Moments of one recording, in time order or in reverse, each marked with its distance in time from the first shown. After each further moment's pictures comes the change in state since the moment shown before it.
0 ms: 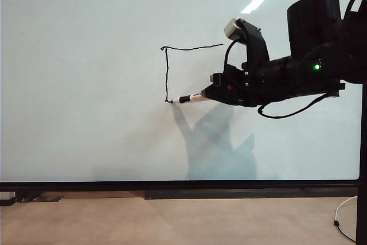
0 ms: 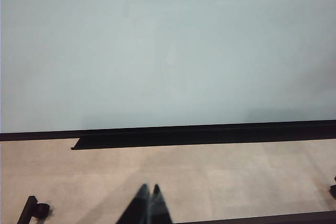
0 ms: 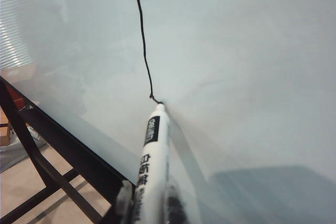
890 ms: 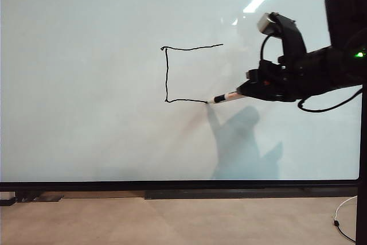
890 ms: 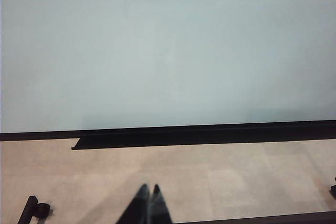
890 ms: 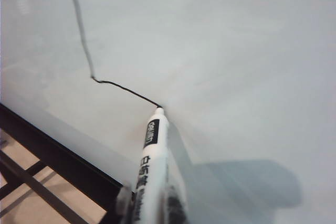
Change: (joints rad) left arm 0.000 0.000 0.000 0.000 0.000 0.000; right arm -0.114 -0.139 -0.119 -0.057 0.013 -0.055
